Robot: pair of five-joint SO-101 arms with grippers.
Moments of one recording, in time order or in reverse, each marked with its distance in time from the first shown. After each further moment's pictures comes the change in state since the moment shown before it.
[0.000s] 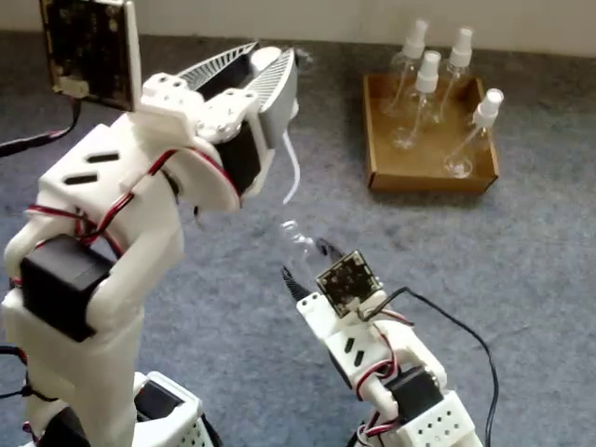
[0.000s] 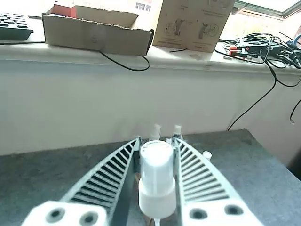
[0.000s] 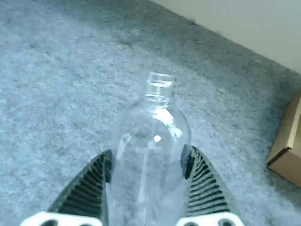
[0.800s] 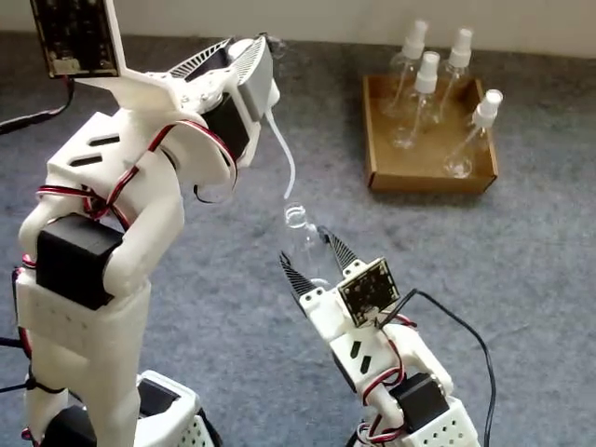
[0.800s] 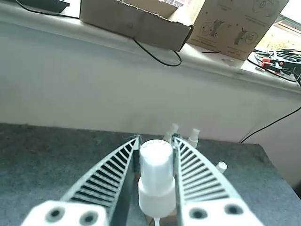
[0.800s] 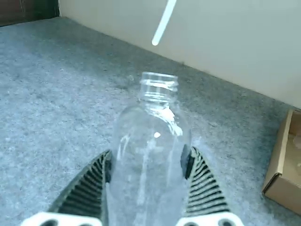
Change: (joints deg) left arm -6.4 0.0 6.9 -4.4 7.9; right arm 0.0 -7.3 0.0 -2.6 -3.3
